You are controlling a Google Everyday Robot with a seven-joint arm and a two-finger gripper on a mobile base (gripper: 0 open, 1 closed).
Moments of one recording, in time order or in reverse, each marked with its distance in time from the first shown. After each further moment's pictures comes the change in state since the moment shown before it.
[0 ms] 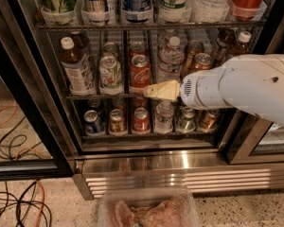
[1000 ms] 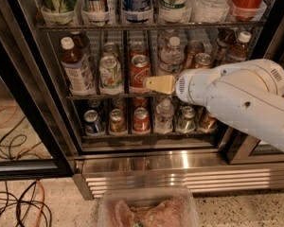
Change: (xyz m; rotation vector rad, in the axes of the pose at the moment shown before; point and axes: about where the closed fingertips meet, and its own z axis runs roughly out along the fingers) arm -0.037 -0.006 0.018 0.044 -0.204 -0.090
